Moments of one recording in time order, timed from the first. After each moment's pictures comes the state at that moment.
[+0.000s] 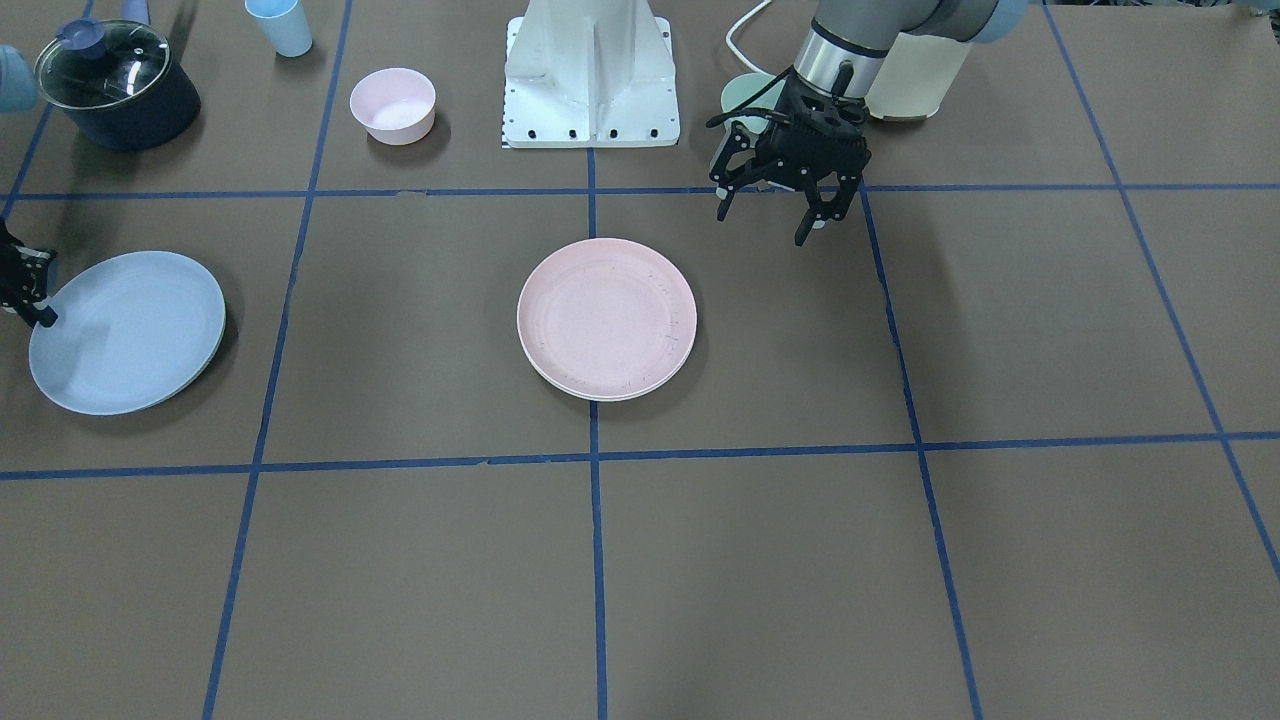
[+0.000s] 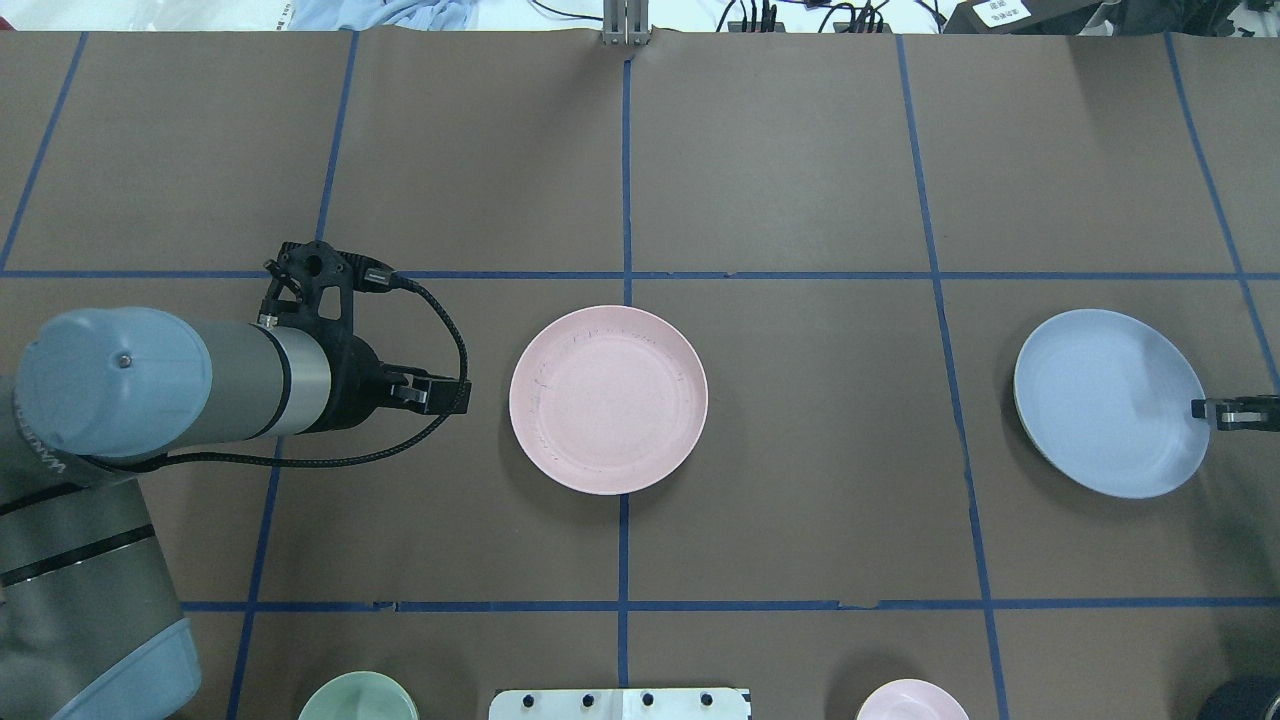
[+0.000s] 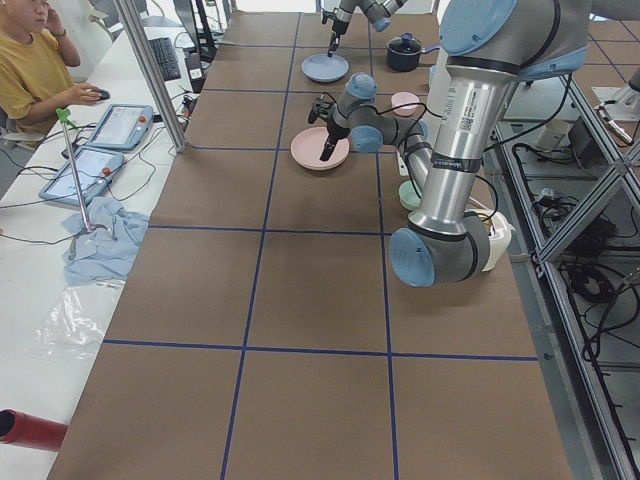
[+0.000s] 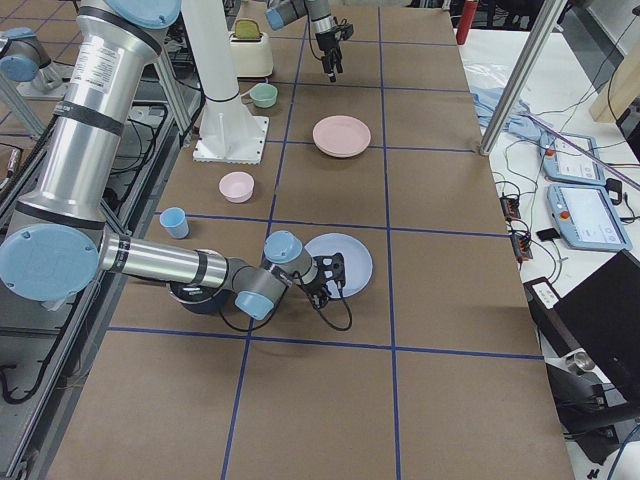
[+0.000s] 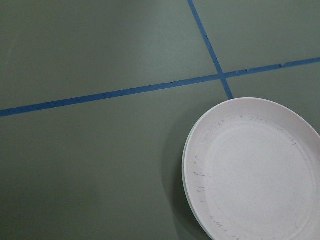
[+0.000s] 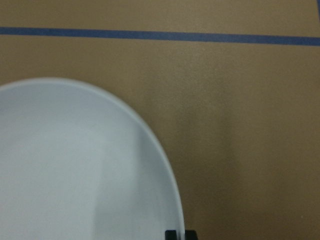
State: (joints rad) left arm -0.50 -1.85 -2.10 -1.85 -1.67 -1.05; right arm 0.90 -1.90 1.59 -0.38 1.92 0.91
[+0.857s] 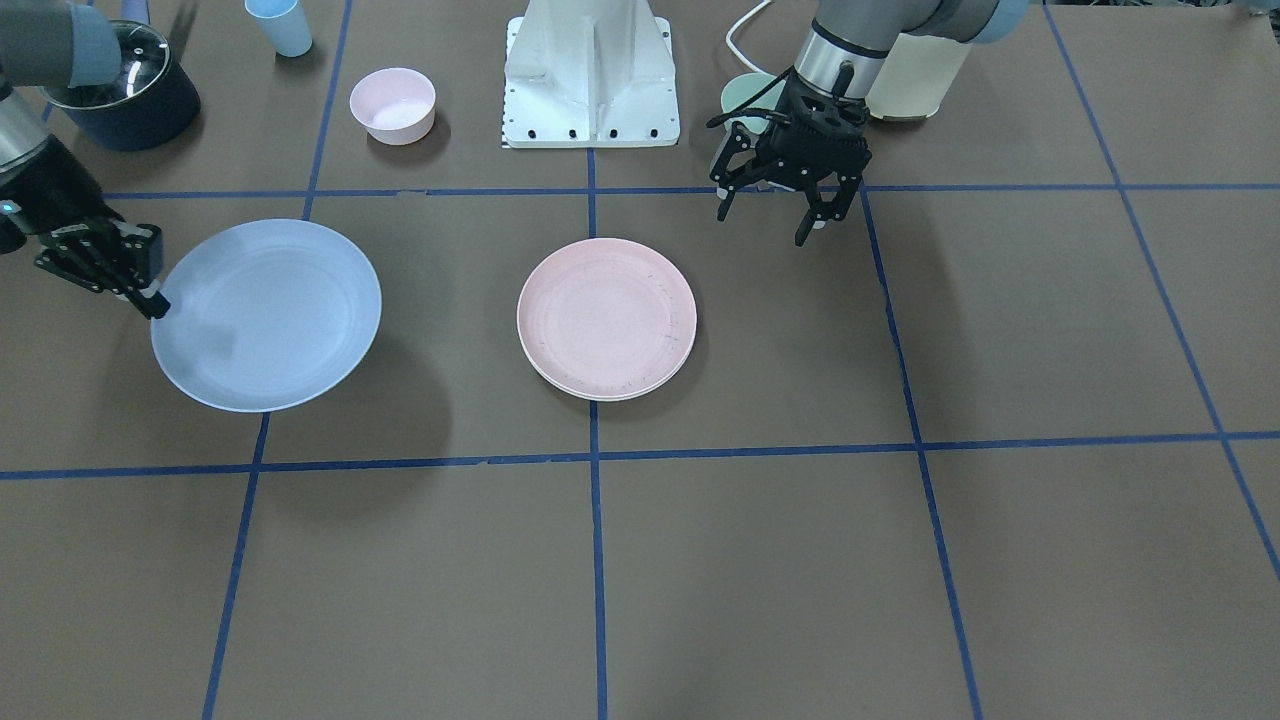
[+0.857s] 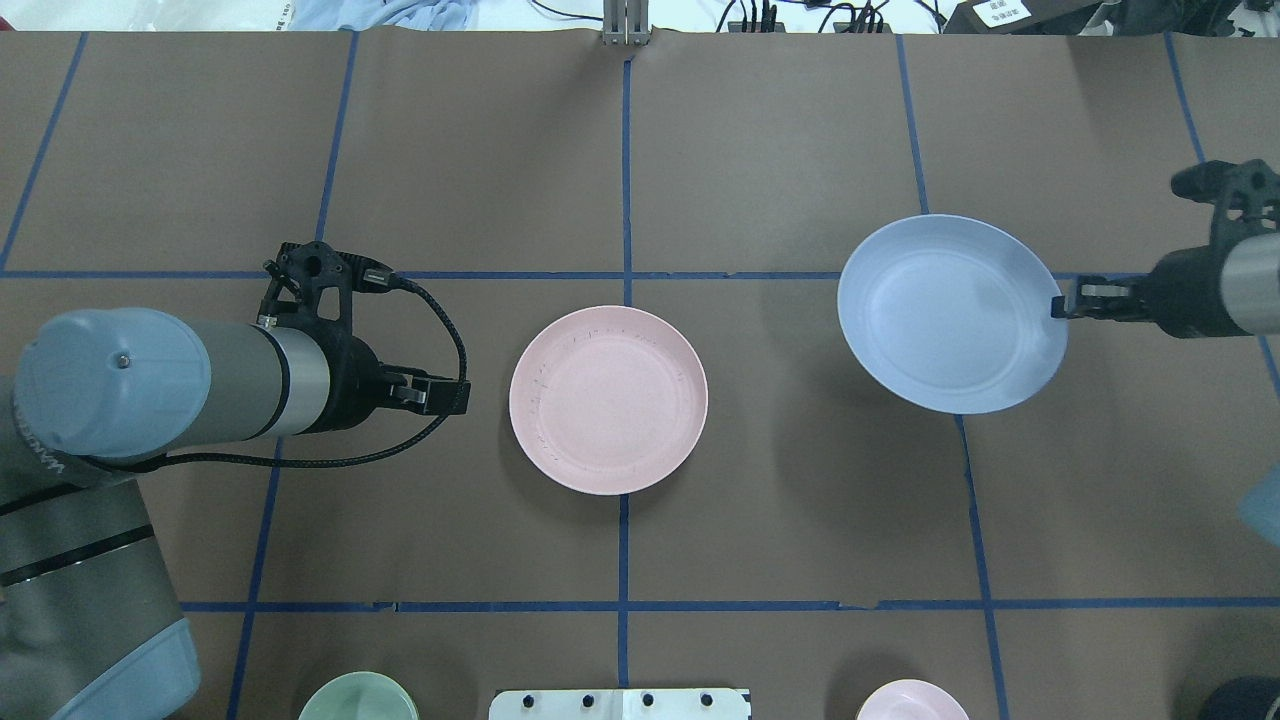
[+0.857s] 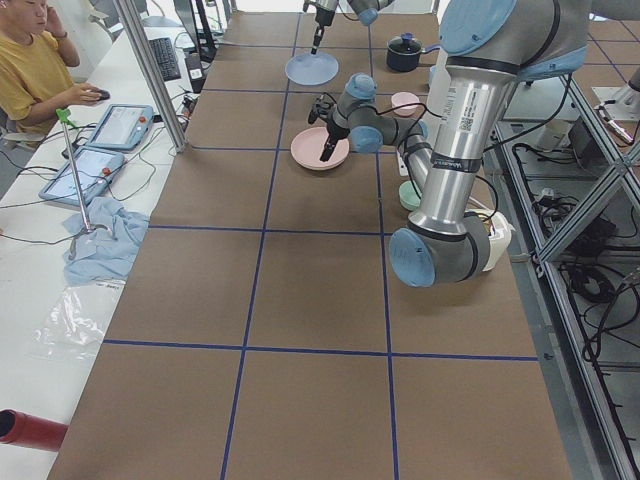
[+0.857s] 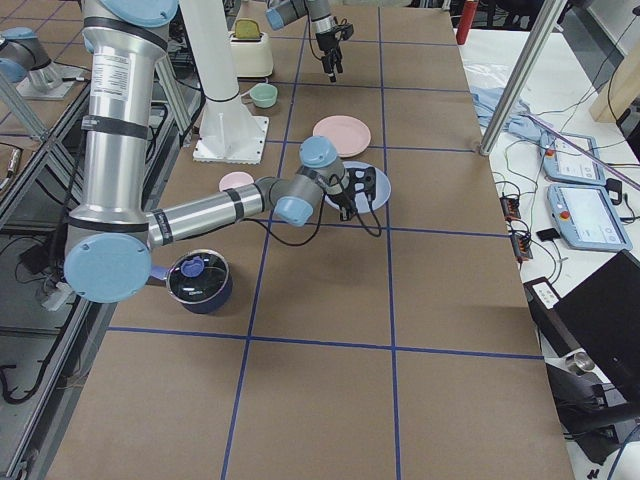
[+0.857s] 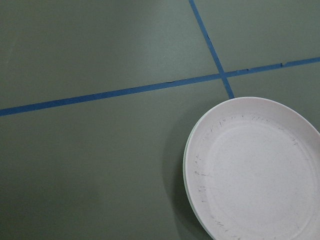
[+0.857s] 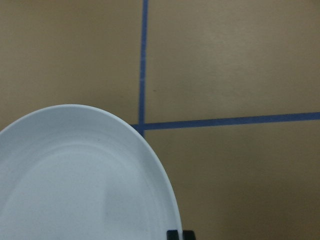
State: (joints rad) left arm -0.50 -1.85 -2.10 -1.85 -1.68 -1.04; right arm 0.88 -1.61 1.98 -0.93 1.98 1.17
